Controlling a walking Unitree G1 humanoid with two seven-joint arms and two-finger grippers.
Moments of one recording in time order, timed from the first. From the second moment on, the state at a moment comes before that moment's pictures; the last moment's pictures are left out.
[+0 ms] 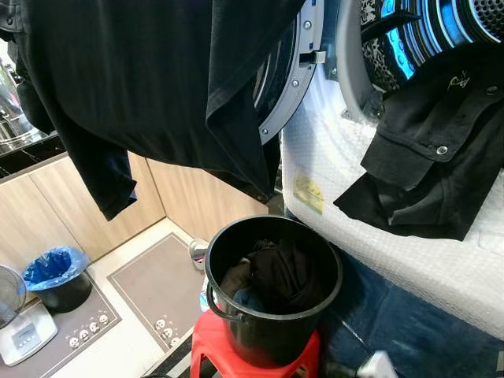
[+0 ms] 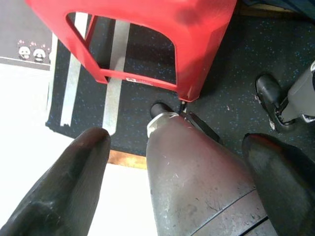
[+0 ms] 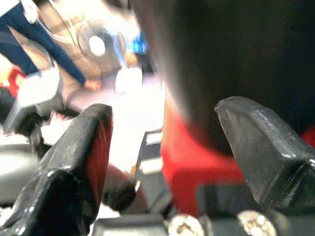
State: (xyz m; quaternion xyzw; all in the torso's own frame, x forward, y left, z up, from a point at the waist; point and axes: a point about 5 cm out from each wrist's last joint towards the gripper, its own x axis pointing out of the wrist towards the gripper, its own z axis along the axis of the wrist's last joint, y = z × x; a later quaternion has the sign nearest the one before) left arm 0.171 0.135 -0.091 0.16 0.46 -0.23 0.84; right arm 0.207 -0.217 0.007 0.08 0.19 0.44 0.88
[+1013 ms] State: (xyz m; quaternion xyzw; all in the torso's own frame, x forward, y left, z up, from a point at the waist) left arm 0.170 0.135 -0.091 0.17 0.46 -0.23 0.84; right arm 0.268 -0.242 0.153 0.21 -0.11 0.36 0.90
